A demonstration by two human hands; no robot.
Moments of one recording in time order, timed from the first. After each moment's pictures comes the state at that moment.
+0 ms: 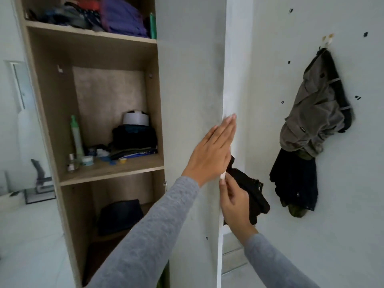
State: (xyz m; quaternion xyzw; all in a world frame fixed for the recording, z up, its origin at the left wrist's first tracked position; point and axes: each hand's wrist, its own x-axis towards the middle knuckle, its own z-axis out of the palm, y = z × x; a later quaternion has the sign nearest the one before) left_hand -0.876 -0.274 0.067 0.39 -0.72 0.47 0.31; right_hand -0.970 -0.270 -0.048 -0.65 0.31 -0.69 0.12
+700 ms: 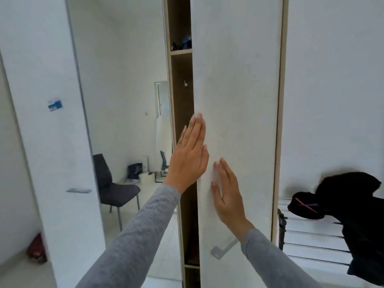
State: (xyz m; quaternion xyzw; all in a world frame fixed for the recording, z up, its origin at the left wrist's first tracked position) left_hand -0.630 -0.167 0.076 0.58 -0.57 0.50 0.31; right_hand -0.726 -0.252 -0.033 -0.80 0.10 -0.56 0.19
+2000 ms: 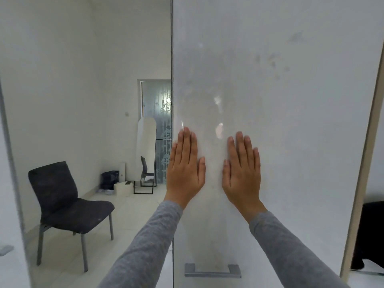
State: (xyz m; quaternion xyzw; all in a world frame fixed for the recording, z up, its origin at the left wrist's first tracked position) left_hand -0.368 -0.373 0.049 0.60 -0.49 0.52 0.38; right_hand -0.491 -0.461 0.039 -0.73 0.22 -0.62 -0.17
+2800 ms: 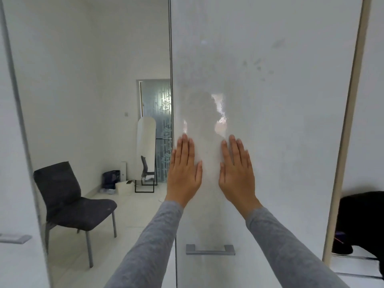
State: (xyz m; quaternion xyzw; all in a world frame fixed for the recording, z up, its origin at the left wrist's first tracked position) left_hand -0.378 -0.355 0.030 0.66 -0.51 0.43 0.35; right_hand -0.506 -0.443 0.029 -0.77 0.25 -0.57 -0.16
